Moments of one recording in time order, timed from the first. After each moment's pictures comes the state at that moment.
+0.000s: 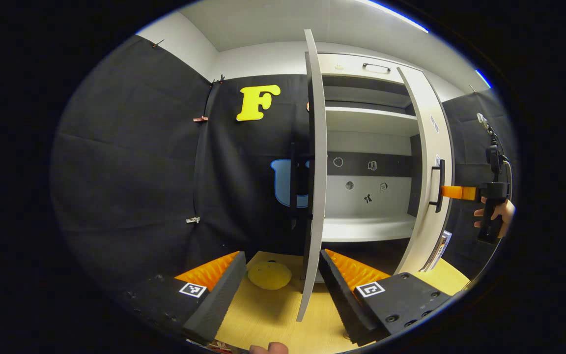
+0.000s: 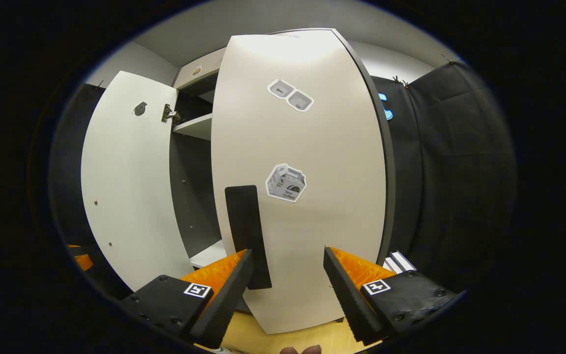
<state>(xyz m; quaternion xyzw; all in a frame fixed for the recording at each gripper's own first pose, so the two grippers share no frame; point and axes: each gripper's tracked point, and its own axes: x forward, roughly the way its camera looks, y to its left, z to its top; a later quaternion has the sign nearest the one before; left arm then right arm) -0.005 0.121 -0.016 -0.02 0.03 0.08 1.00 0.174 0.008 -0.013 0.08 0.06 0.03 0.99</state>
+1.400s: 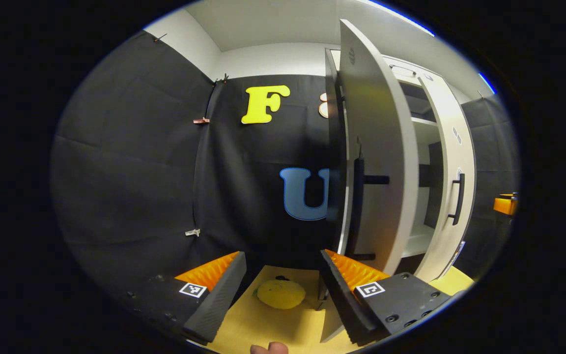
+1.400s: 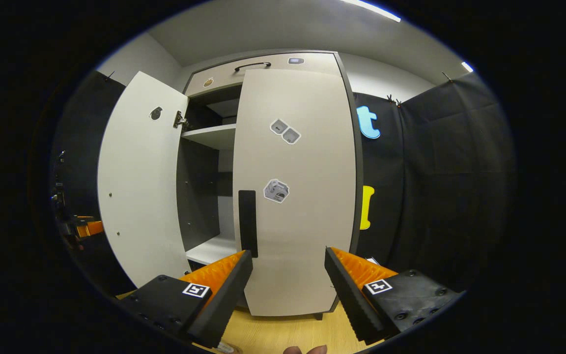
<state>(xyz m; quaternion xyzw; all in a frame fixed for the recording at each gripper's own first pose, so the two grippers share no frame) 0.040 0.167 0.000 -0.03 0.02 0.08 1.00 0.085 -0.020 0.011 0.03 0.03 -0.01 1.00</state>
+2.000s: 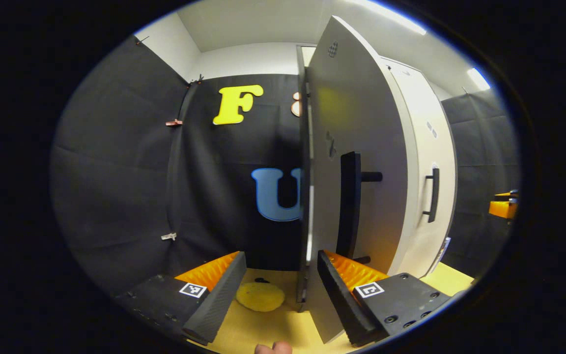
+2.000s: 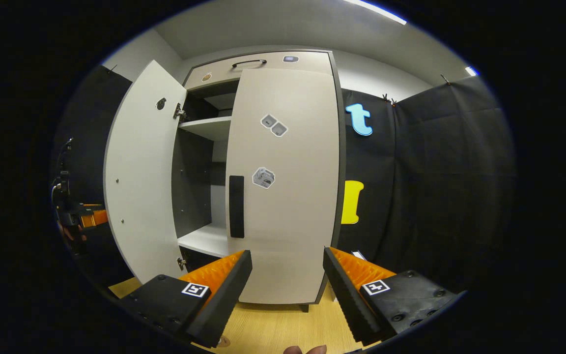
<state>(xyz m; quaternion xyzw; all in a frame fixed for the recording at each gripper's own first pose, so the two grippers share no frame) 0.048 0.075 0.000 -0.02 0.02 0.01 1.00 0.060 -0.037 -0.006 0.02 0.06 -0.02 1.00</state>
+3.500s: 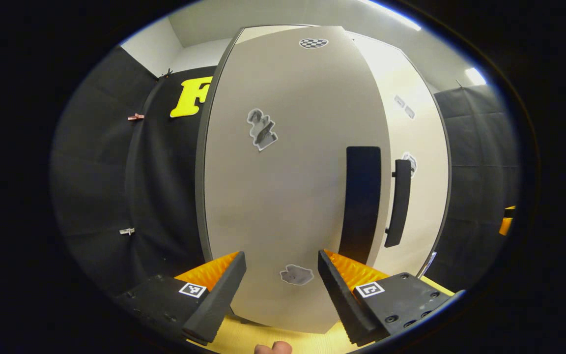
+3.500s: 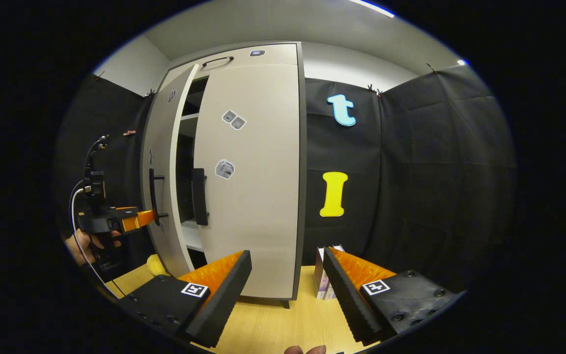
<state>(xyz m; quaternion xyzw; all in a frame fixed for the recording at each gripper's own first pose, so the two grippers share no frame) 0.180 -0.096 0.005 -0.03 0.04 -0.01 1.00 0.057 -0.117 -0.023 0.03 0.07 -0.03 1.00</state>
